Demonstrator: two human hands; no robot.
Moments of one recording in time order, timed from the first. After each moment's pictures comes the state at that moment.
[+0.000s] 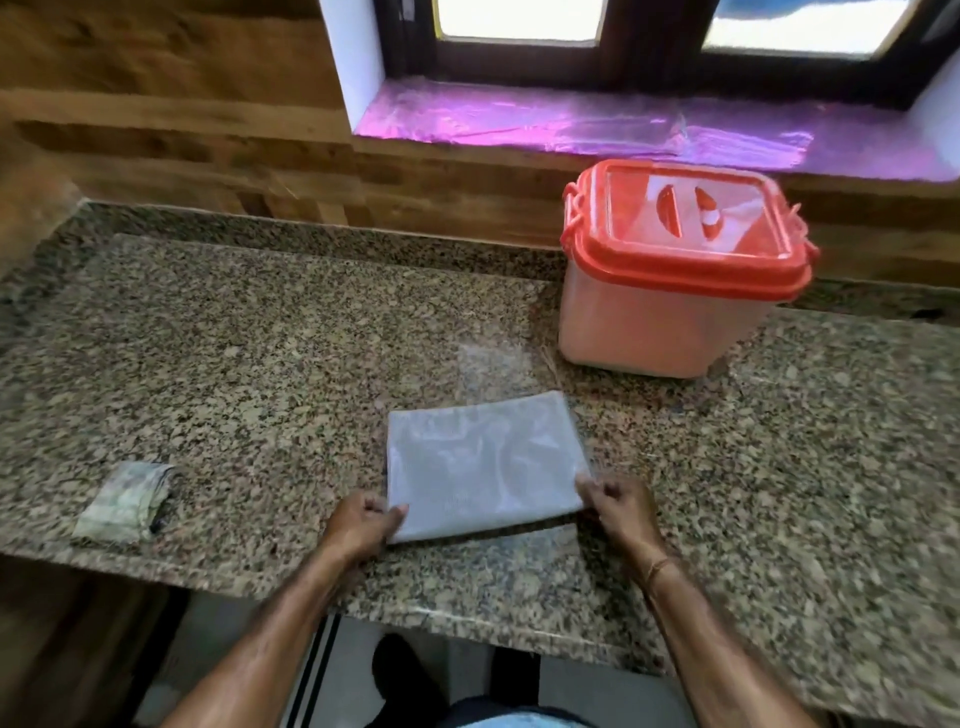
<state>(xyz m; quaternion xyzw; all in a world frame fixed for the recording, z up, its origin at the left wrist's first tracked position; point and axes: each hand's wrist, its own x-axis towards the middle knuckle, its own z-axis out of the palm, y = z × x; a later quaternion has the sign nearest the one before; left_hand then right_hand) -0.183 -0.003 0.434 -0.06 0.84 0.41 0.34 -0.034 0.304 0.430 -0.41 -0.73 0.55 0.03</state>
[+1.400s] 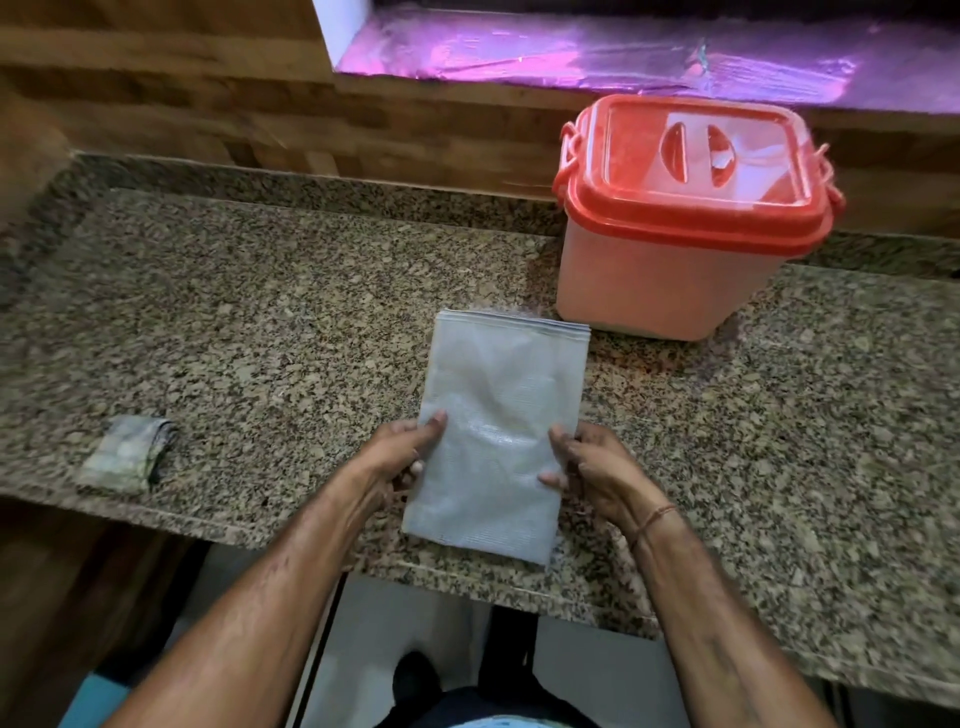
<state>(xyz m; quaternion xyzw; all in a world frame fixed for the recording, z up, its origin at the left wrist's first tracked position) -0.178 0.069 0.484 -0.10 0.72 0.52 0.45 -0.050 0.299 0.469 -0.38 -0.49 0.78 -0.09</state>
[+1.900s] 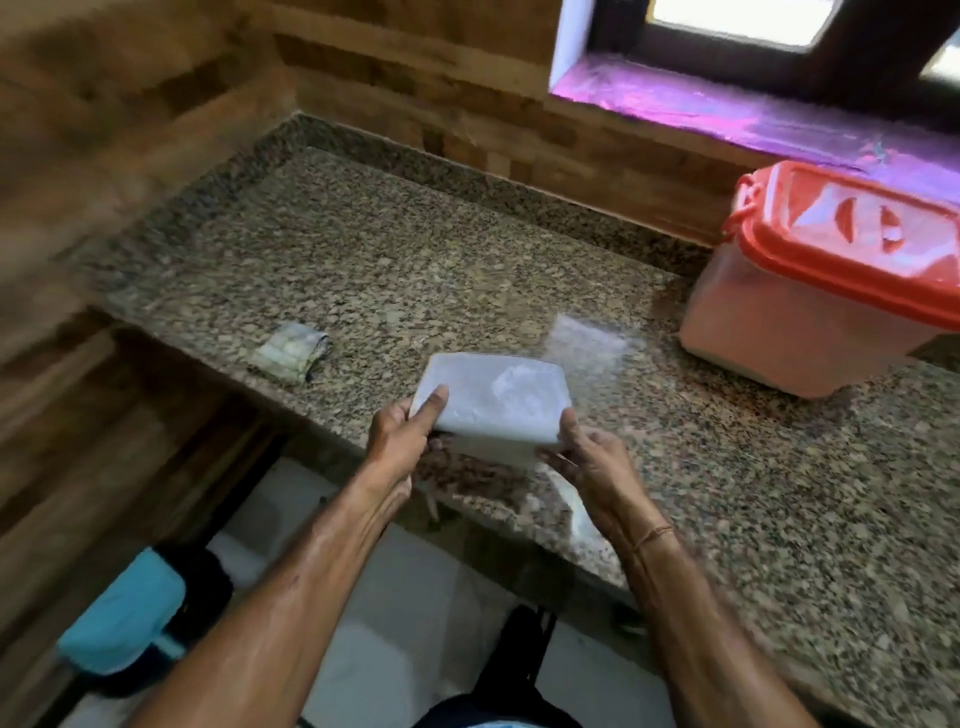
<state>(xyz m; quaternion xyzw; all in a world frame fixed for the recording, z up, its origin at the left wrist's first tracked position) -0.121 -0.071 0.502 -0.19 0.64 0.73 0.17 -0.054 0.156 0.488 -0.25 -0.54 0.80 -0.05</state>
